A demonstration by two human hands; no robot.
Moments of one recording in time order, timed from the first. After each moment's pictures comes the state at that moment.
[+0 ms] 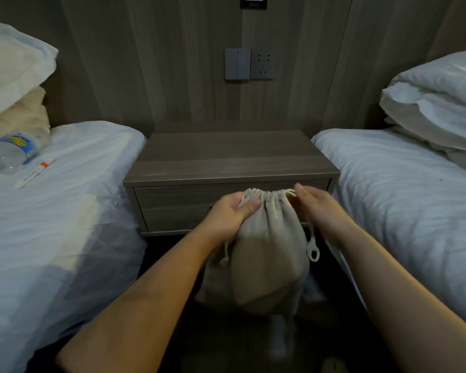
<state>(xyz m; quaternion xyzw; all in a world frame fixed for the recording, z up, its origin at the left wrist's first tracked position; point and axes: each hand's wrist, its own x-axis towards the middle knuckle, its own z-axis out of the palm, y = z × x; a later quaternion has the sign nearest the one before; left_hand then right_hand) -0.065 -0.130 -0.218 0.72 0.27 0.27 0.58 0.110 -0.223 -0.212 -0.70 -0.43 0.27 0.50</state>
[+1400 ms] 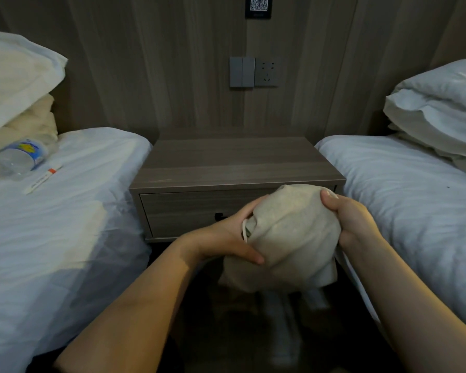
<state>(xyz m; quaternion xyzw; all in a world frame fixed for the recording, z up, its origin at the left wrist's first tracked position) -0.086 -0.121 -0.215 0.81 0.10 0.06 0.58 0.124 -0.229 -0.212 -0.55 -0.14 0.38 0.73</state>
